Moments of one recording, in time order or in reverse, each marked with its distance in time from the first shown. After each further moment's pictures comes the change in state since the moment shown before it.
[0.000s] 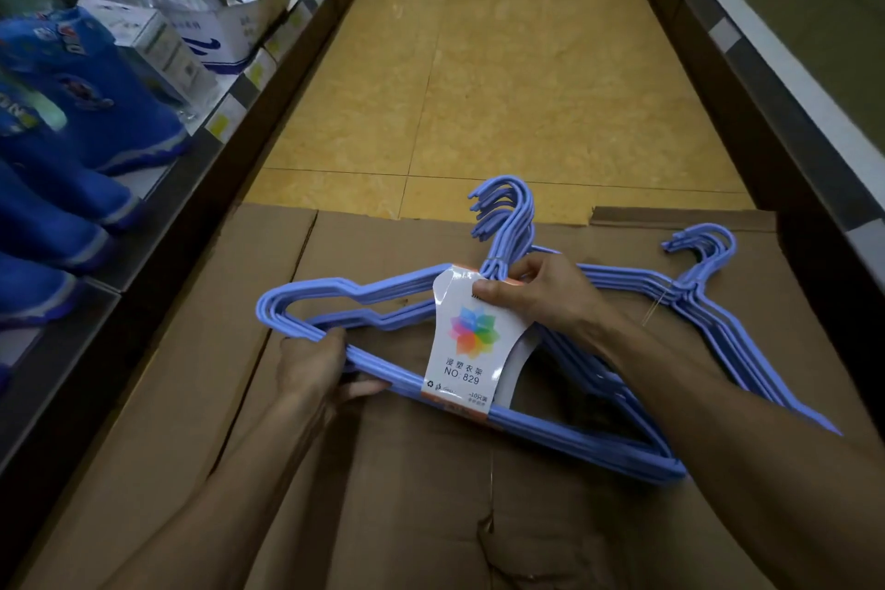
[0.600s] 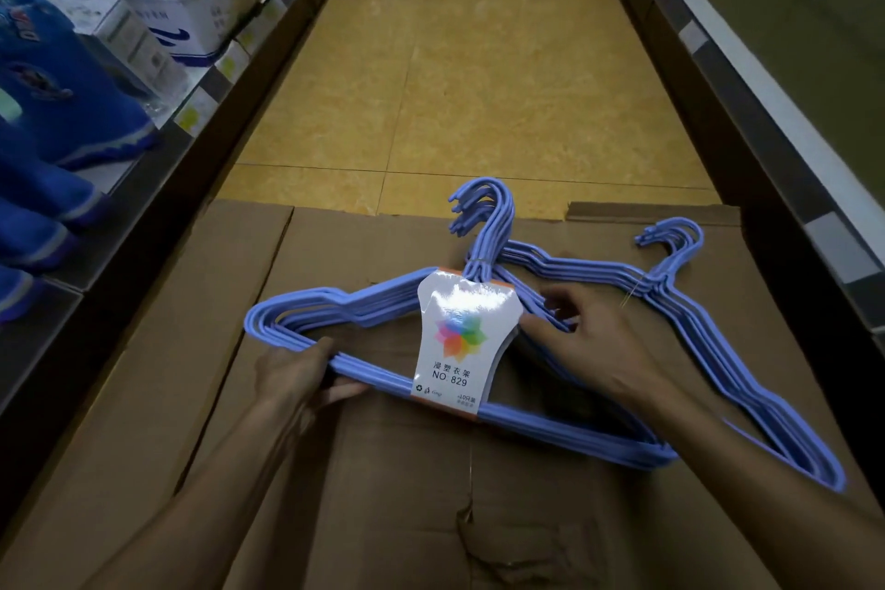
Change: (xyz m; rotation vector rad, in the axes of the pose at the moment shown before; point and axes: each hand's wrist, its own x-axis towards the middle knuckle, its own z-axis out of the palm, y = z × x) left_hand 0.014 -0.016 -0.002 -0.034 -0.028 -0.076; right_hand -0.054 0.052 -0.022 -0.219 0.192 -0.049
